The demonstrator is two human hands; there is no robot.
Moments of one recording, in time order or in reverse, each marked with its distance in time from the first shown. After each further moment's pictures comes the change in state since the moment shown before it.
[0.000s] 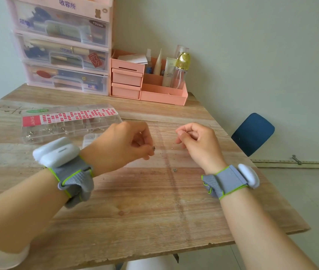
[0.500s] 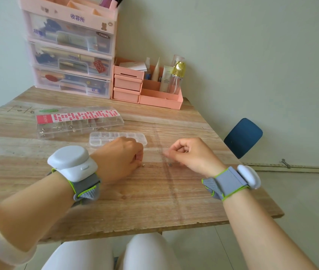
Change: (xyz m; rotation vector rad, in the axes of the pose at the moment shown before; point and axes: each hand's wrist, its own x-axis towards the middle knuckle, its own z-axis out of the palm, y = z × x) left_hand -0.023 -0.007 0.007 0.516 -0.129 0.097; right_hand -0.030 -0.019 -0.017 -0.165 -0.335 0.081
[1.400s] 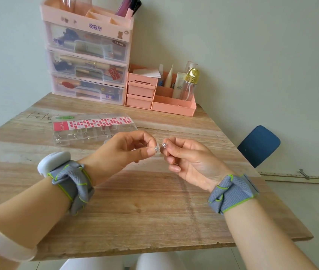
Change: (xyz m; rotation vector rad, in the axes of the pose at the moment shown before) left_hand -0.005 -0.022 -0.009 -1.066 0.161 0.039; right_hand 0.003 -0.040 0.021 1.016 -0.395 0.043
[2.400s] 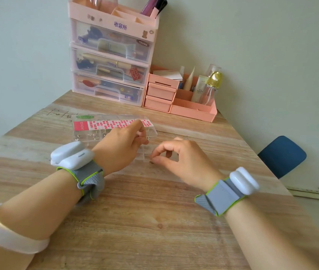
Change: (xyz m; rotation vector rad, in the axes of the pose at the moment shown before) left_hand 0.008 -0.017 -0.043 0.817 0.254 -0.098; right_hand 0.050 0.014 0.018 -1.318 0.054 -0.389
